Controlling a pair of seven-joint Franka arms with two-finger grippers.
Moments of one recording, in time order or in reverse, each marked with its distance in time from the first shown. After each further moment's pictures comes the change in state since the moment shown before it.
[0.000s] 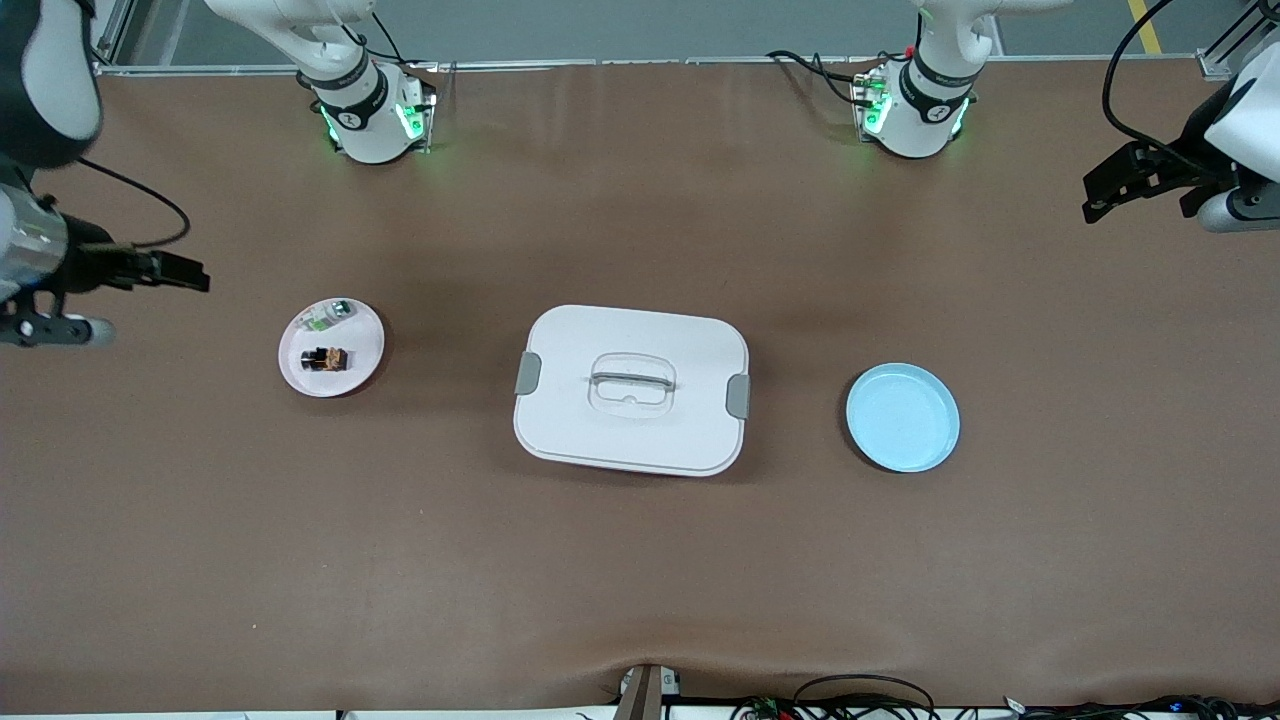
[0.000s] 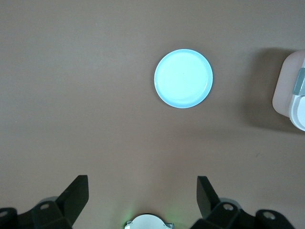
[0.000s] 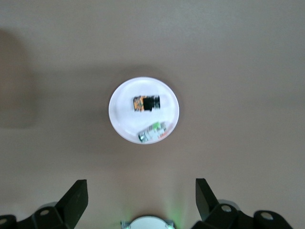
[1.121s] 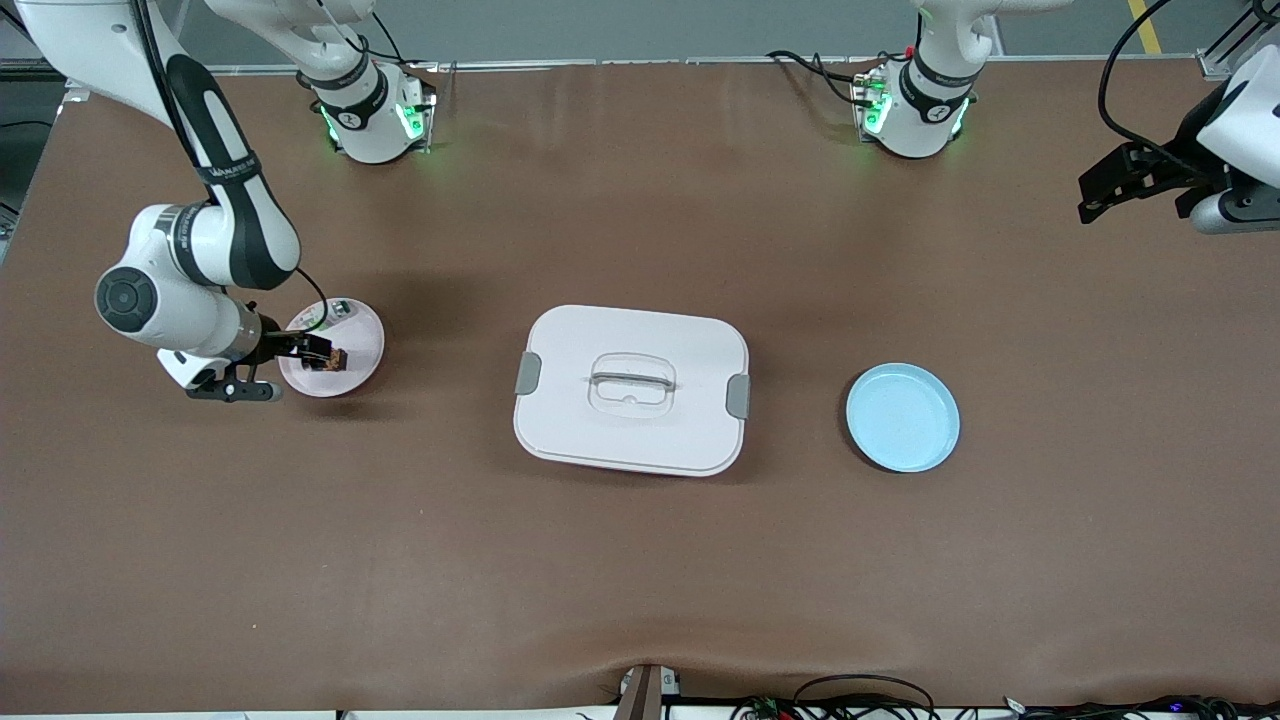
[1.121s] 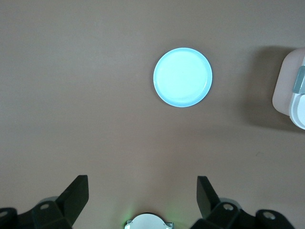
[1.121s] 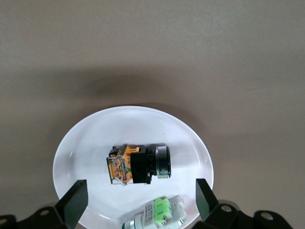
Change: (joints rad) left arm -0.002 0.000 -0.003 -0.004 0.000 0.000 0.000; right arm 0.000 0.196 -0.001 -0.474 0.000 0.721 0.000
